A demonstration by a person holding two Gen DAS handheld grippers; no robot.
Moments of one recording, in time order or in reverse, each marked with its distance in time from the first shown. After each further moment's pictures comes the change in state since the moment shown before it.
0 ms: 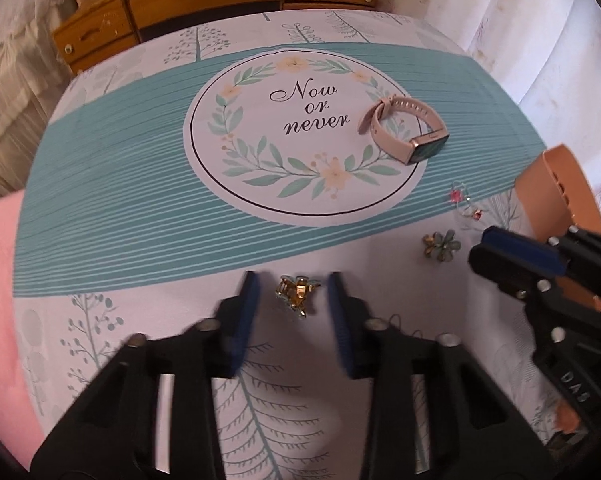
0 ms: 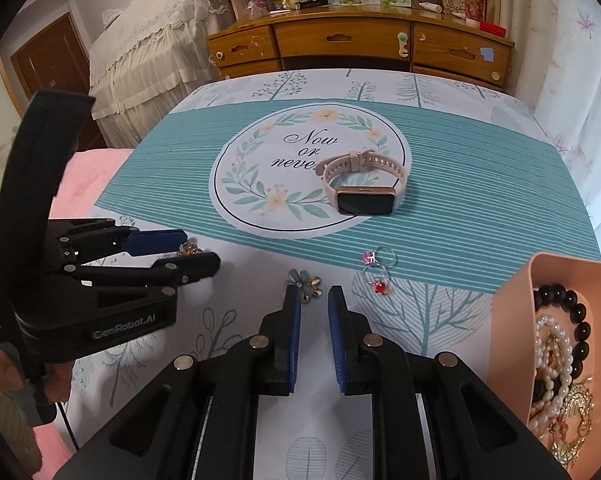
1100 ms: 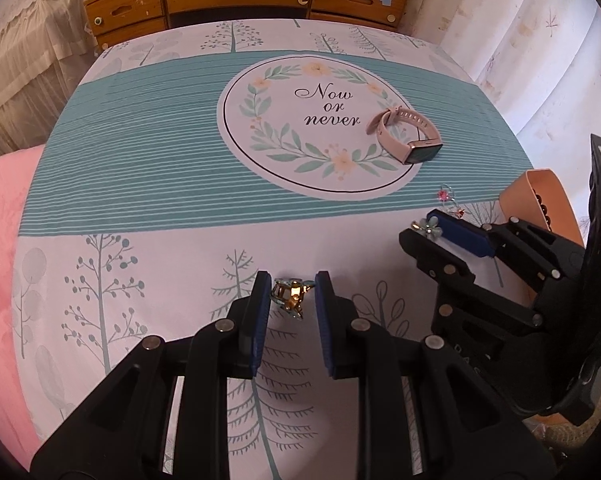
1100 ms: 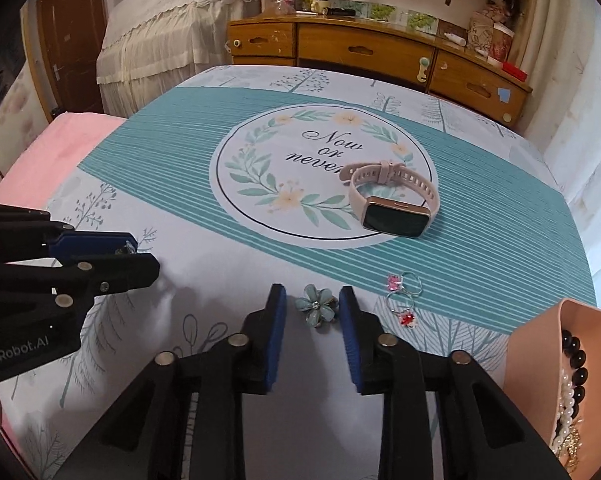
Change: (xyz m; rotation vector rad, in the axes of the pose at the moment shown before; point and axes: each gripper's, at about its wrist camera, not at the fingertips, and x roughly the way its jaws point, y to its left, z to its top) left arm -0.029 0.011 -0.030 -0.152 -0.033 -0.037; right arm 0.037 0.030 -0.001 -0.177 -0.034 -0.098
